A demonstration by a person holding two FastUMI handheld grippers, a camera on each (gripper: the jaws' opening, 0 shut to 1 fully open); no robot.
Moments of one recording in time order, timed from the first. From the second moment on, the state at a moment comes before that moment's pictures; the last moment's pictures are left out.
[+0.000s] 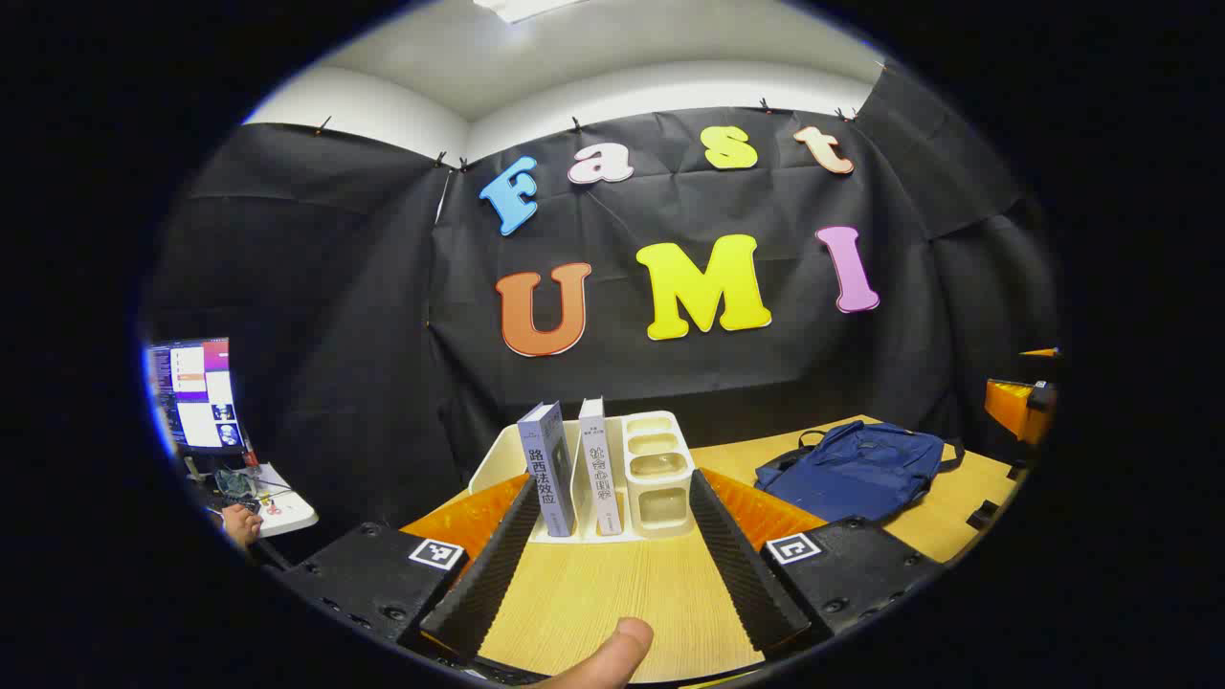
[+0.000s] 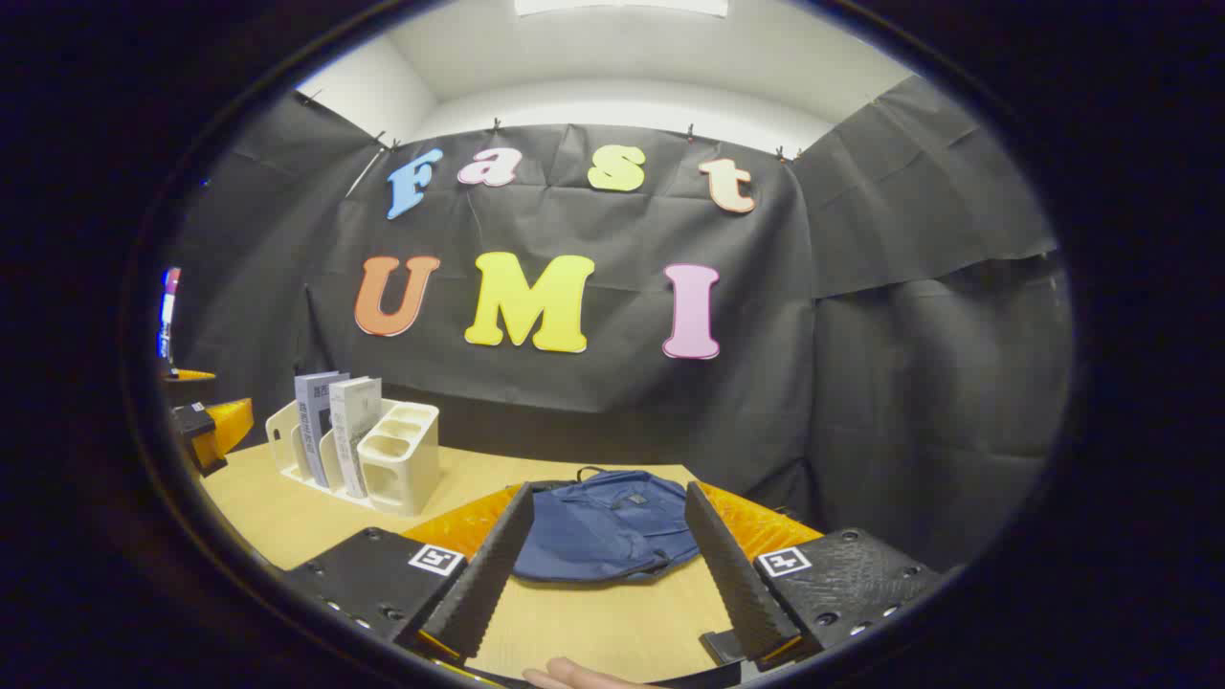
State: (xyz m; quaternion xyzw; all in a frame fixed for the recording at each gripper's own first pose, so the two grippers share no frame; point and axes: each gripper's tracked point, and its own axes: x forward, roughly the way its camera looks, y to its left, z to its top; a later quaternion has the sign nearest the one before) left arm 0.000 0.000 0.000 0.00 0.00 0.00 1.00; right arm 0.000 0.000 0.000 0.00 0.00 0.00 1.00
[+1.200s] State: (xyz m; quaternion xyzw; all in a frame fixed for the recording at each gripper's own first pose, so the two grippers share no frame) left arm 0.015 -0.007 -0.016 -0.01 0.01 -0.01 1.00; right arm 0.052 0.053 -0.071 -0.10 0.09 0.02 0.99
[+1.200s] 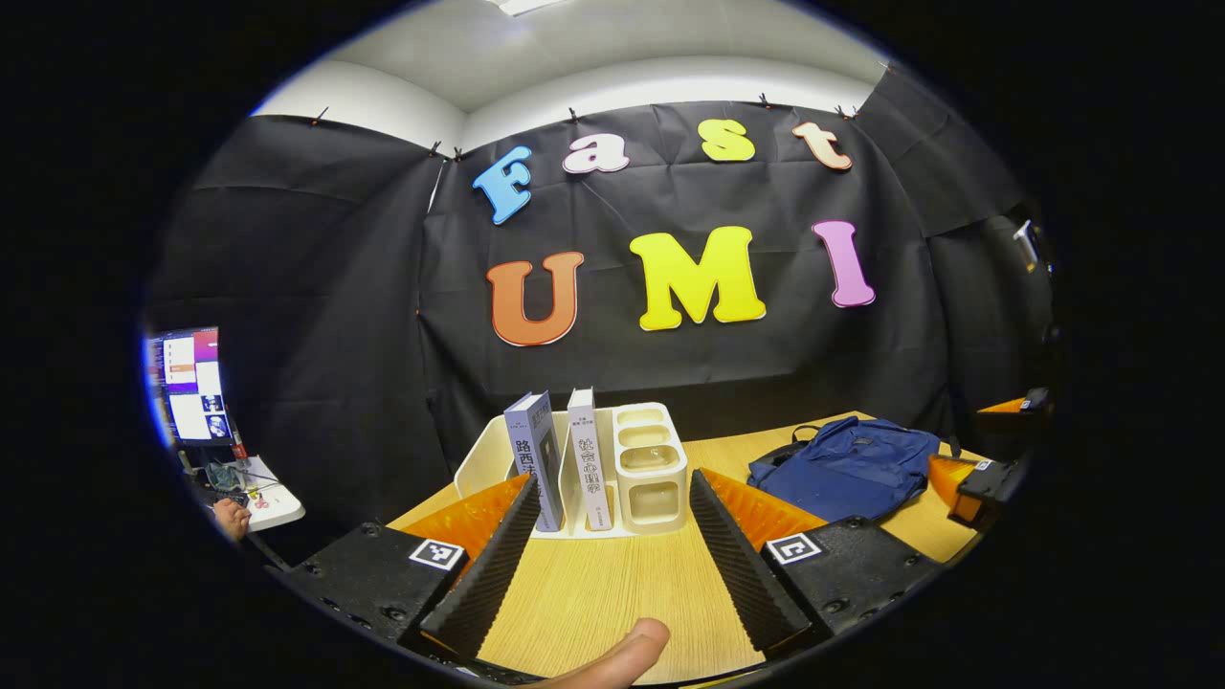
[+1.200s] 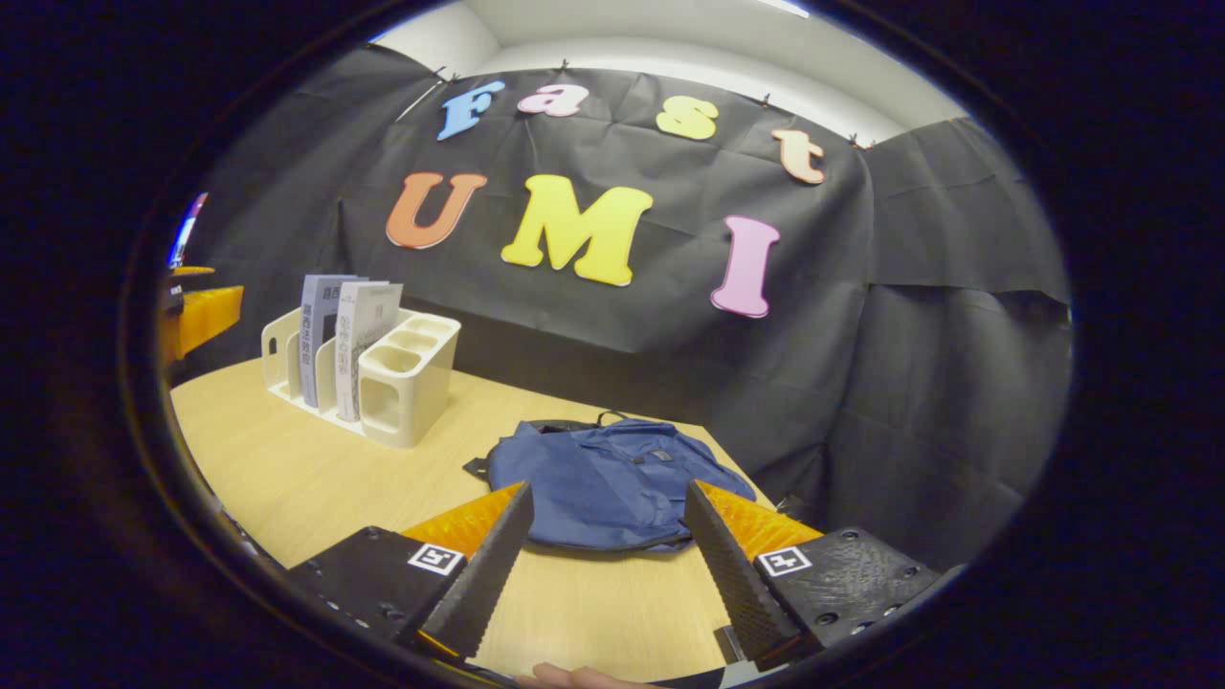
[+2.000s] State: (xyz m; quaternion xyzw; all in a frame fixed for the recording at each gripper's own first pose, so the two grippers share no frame) left arm 0.037 0.030 -0.046 -0.02 0.05 0.03 1.00; right arm 0.168 0.143 -0.166 -0.36 0.21 0.06 0.91
